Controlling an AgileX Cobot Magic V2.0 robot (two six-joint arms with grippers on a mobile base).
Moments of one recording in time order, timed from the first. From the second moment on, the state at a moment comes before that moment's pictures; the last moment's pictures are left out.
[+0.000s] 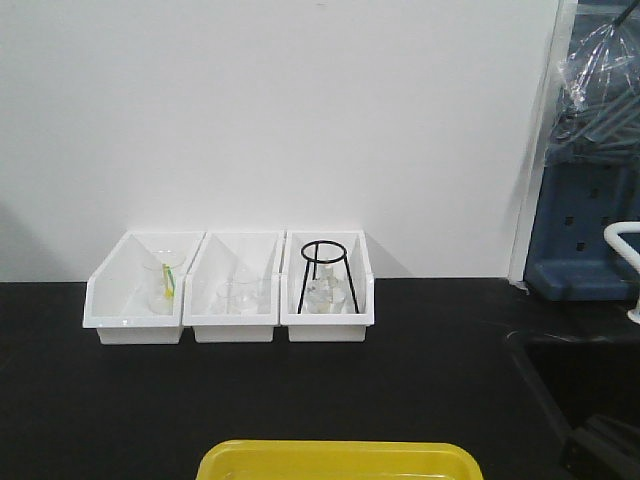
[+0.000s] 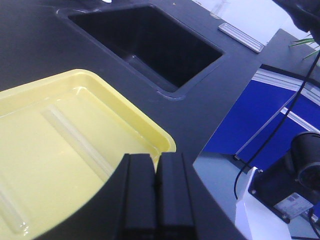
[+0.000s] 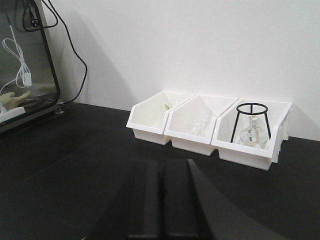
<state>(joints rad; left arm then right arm) -0.22 0.83 -0.52 1.76 -0.79 -2.04 0.29 0.54 -0.48 -1.77 -0.37 1.89</state>
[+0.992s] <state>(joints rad) -0.20 0.43 -0.23 -0.10 -0.09 0.12 0.29 0.54 -0.48 -1.77 -0.36 1.89</state>
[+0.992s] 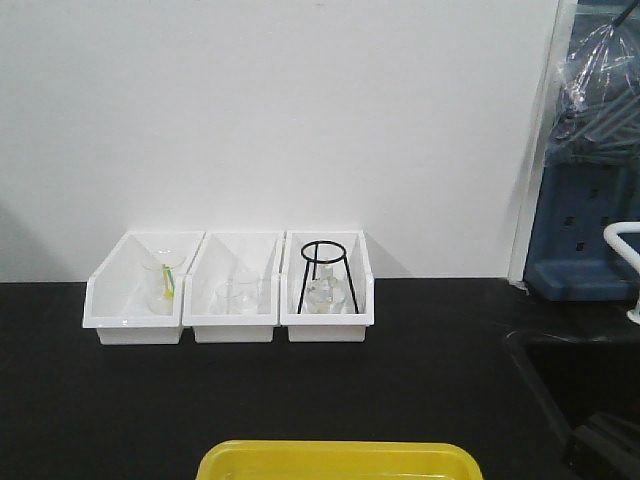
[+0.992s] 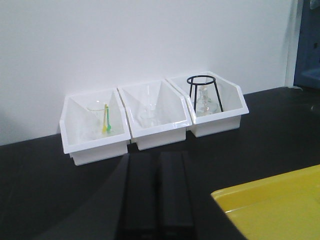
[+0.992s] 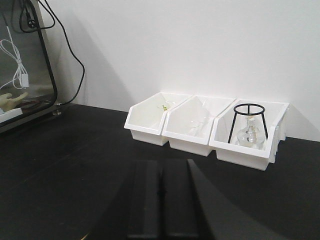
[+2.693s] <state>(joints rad) -0.11 -0.01 0.02 -0.10 0.07 0.15 0.29 0.54 -0.48 -1.77 -0.36 1.89</state>
